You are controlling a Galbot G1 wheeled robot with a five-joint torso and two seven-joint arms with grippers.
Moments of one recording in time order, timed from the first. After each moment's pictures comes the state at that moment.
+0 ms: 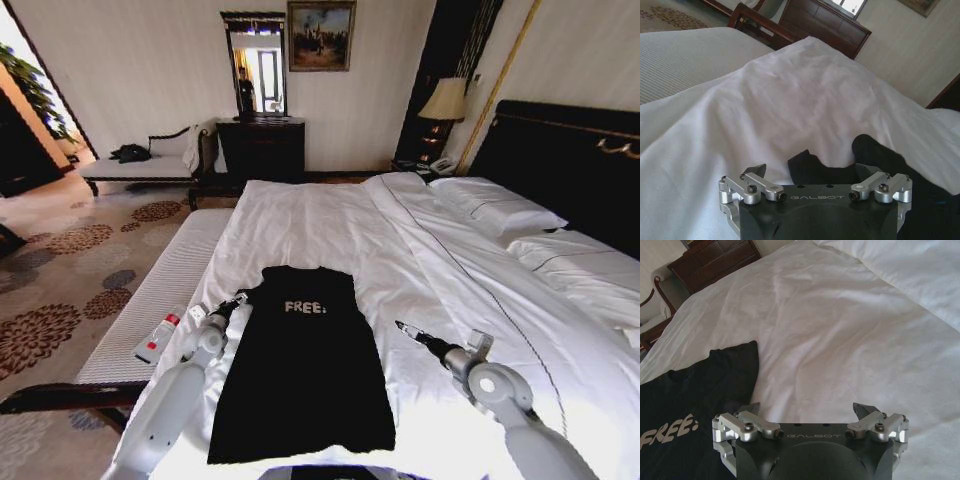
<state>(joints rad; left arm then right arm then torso) 0.93 -1.14 -0.29 -1.50 -1.04 0.22 -0.34 -1.45 0.99 0.70 1.96 1.17 -0.56 0.23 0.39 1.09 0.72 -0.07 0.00</state>
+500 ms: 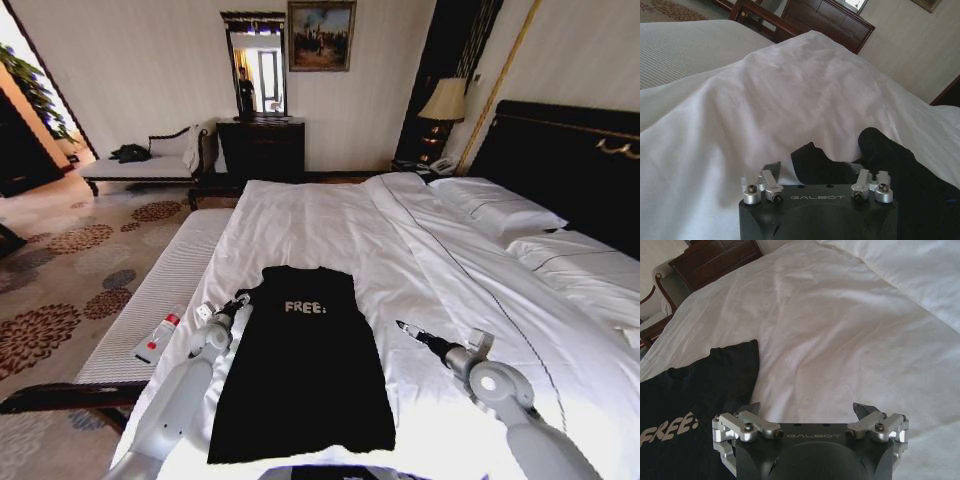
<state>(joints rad) 0.90 -1.19 -0.30 -1.41 -1.01 0.22 -0.30 -1.45 0.96 0.70 1.96 1.18 -0.56 0.23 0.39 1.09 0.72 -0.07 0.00</state>
